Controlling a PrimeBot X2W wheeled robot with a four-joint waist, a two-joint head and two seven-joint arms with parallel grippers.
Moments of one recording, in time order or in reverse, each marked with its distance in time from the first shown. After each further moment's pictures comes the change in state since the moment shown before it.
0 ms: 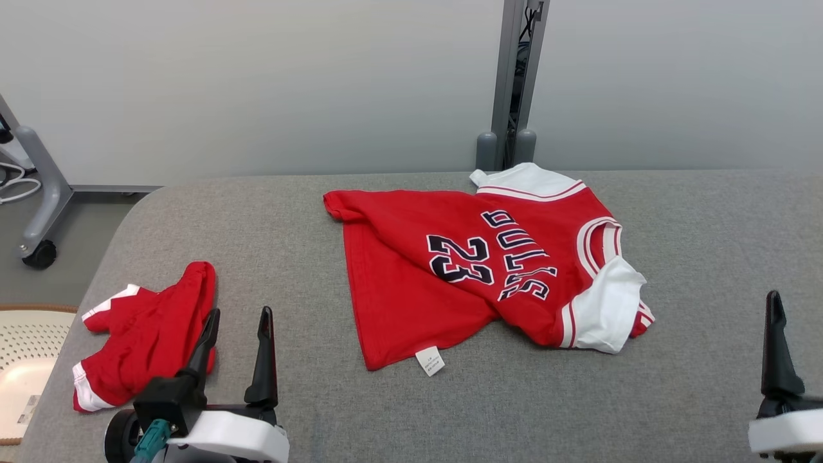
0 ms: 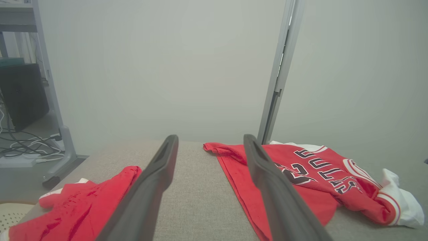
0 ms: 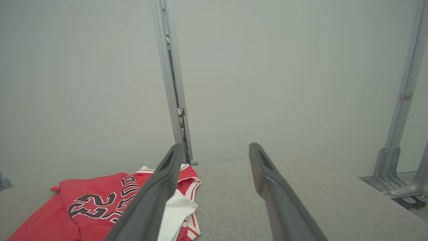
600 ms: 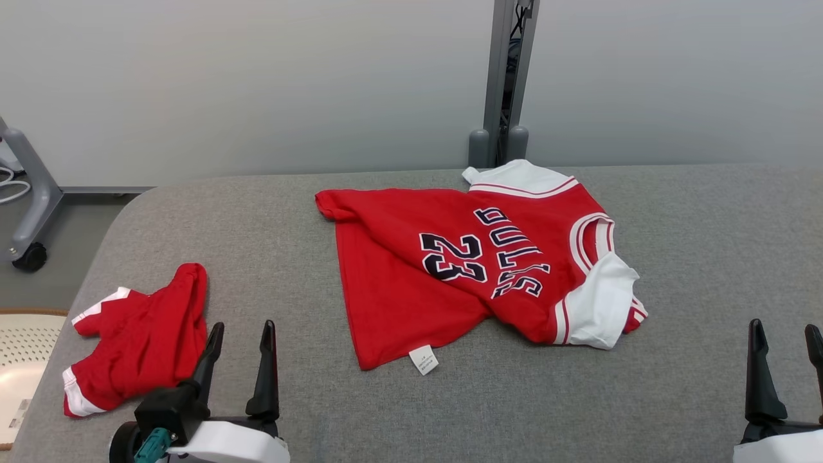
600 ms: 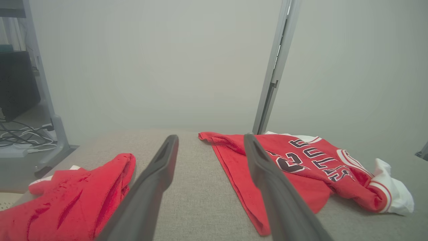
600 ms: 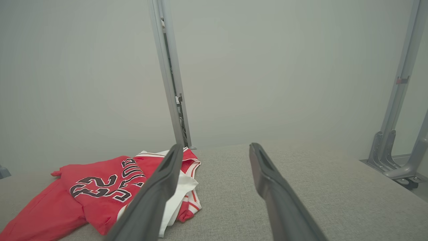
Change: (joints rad) left arm 0.019 0.000 0.002 0.014 -0.015 -0.018 0.000; right arm 0.062 0.045 0.001 -0.008 -0.024 0.000 0.000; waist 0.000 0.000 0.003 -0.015
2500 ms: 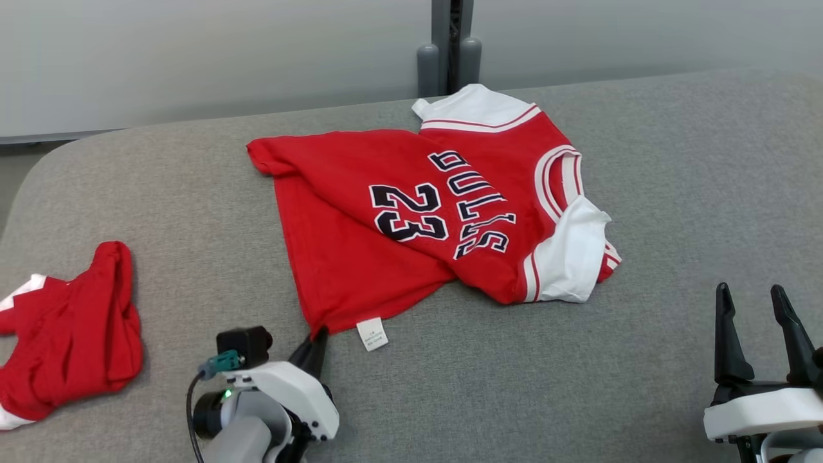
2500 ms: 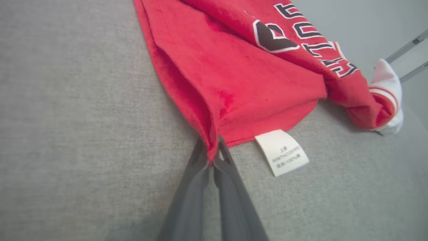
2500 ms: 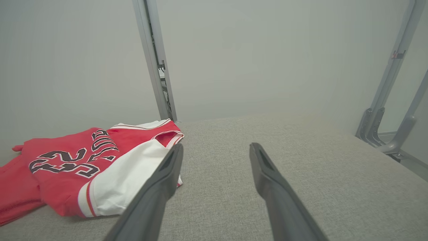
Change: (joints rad) left arm -0.451 0.000 -0.524 0.765 -0.602 -0.107 0.003; right arm -0.120 0.013 0.051 0.061 -0.047 0.000 0.000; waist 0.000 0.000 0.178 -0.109
